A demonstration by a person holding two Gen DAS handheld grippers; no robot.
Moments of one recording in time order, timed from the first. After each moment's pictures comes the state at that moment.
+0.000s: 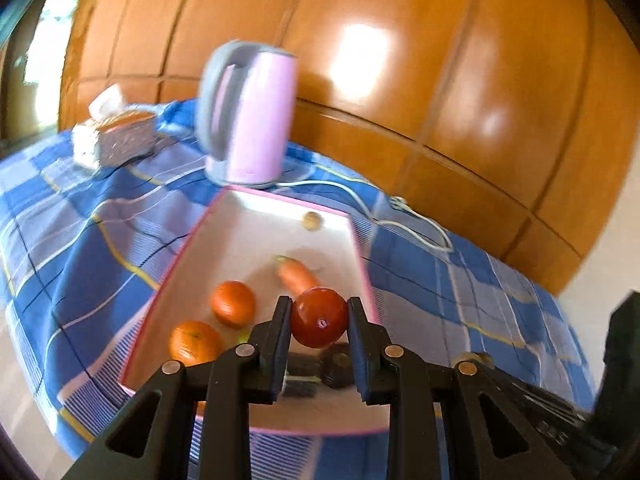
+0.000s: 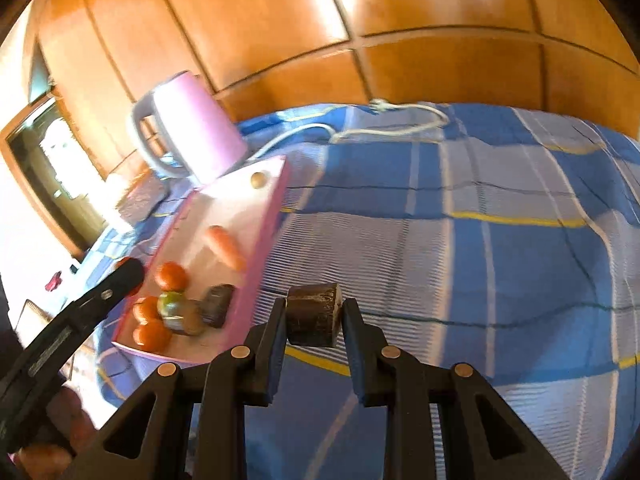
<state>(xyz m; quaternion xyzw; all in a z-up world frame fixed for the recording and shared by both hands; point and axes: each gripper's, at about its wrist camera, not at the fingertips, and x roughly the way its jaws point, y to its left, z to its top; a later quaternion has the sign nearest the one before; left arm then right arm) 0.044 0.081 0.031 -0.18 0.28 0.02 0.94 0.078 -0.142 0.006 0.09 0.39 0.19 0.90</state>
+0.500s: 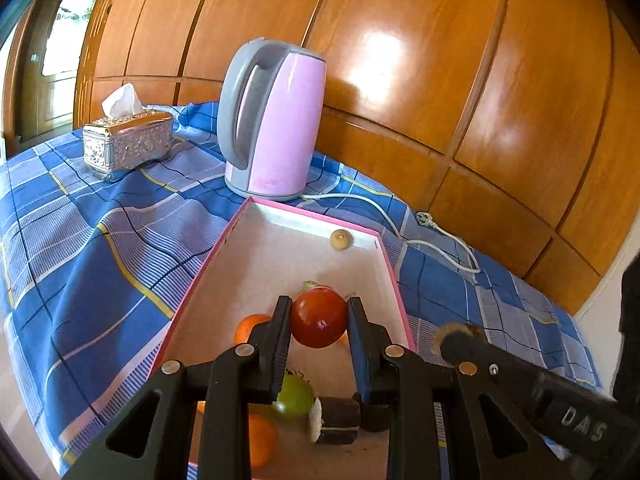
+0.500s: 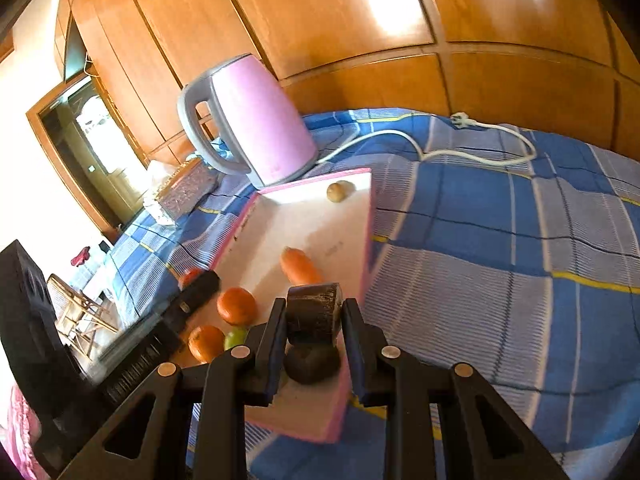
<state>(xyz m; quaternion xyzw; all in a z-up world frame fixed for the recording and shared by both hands) 0.069 0.099 0.023 -0.18 0.27 0.06 0.95 0.116 -0.073 0.024 0.07 0.39 0.26 0.88</state>
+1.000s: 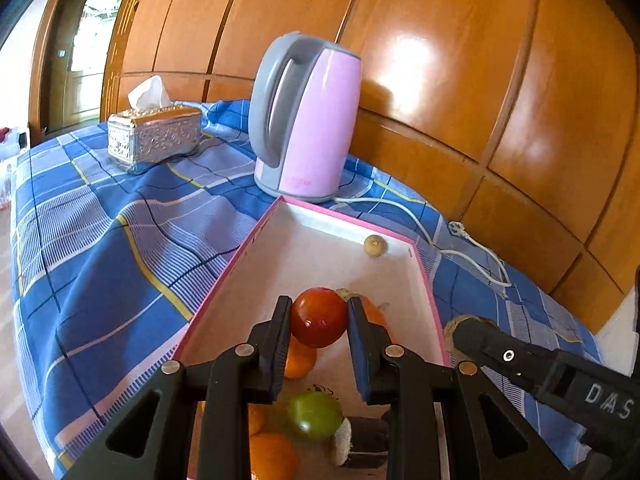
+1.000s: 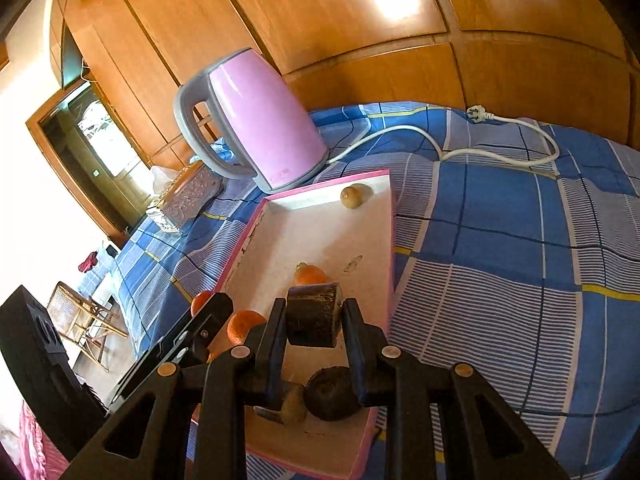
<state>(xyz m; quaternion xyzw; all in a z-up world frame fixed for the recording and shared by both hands) 0.082 0.110 0.008 -0.19 0.27 0.11 0.94 0.141 -0.057 0.018 0.09 0.41 0.26 0.87</state>
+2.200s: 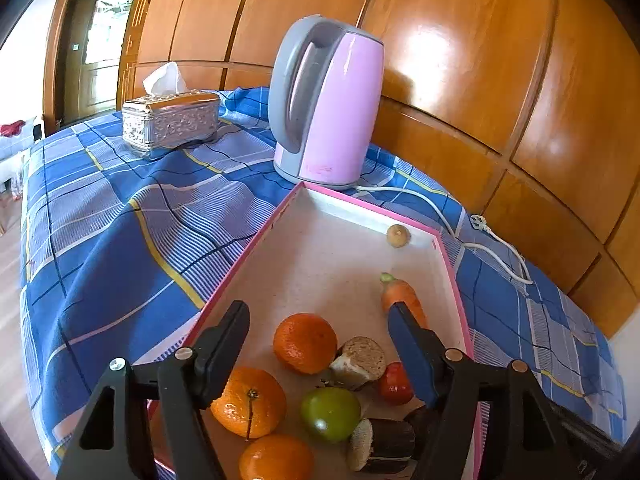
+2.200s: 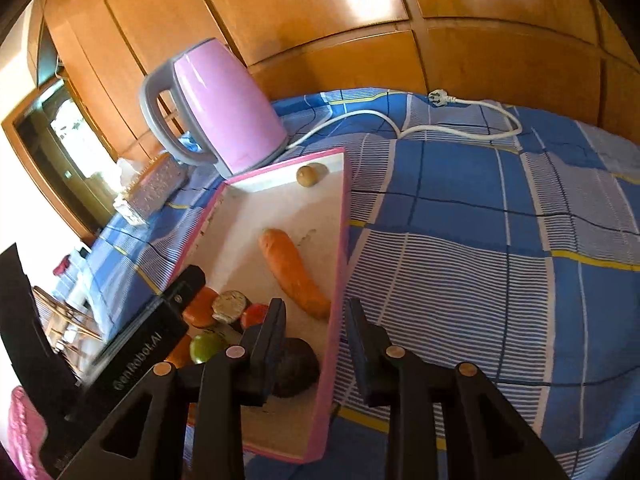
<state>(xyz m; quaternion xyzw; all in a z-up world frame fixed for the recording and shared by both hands) 0.087 0.114 -0.002 -0.19 0.29 0.14 0.93 0.124 -0.071 -0.003 0.07 0.42 0.20 0.88</state>
